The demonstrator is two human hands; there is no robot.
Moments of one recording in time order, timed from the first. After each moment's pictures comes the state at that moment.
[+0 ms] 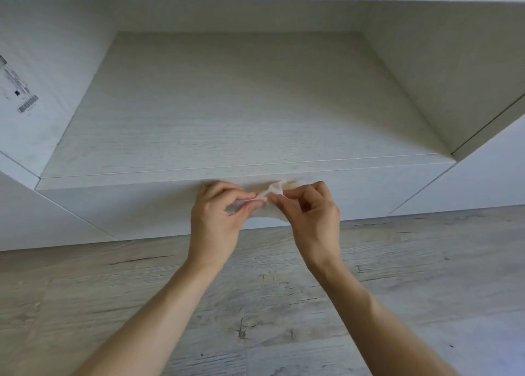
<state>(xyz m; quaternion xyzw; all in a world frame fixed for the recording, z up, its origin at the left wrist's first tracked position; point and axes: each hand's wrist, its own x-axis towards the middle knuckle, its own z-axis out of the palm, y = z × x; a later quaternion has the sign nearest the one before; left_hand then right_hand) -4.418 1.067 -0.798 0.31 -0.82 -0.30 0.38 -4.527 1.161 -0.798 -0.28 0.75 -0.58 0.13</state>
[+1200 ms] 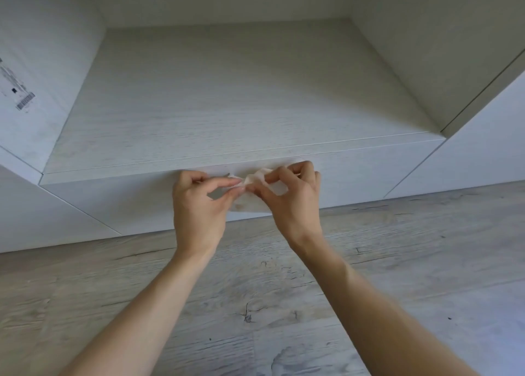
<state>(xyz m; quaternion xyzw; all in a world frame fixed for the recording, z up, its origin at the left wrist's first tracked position) -4.405 1.065 -0.797 0.41 -0.76 -0.32 0.38 -4.509 1.147 -0.794 -0.33 0.81 -0.47 0.07</state>
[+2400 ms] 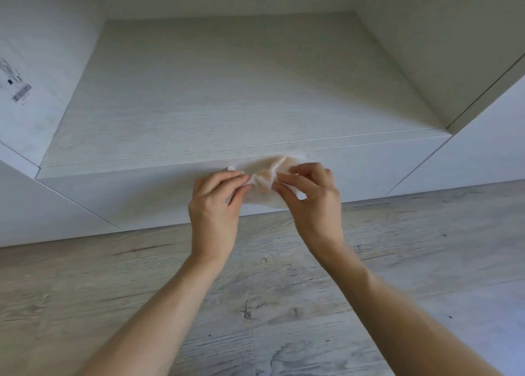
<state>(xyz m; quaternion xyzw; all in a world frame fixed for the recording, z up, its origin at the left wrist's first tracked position) -4.410 1.079 -0.807 0.31 -0.82 -0.23 0.42 -4.521 1.168 -0.805 -0.39 0.77 -0.50 -0.05</state>
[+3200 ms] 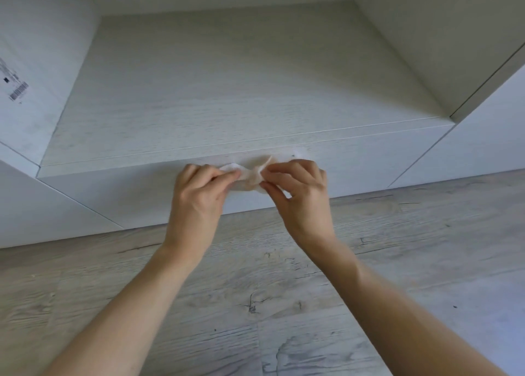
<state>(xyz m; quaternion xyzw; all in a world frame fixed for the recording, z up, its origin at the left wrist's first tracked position) -4.387 1.053 -0.804 0.21 -0.90 -0.09 0.37 -4.509 1.161 -0.805 -0.47 0.75 -0.44 -0.12</state>
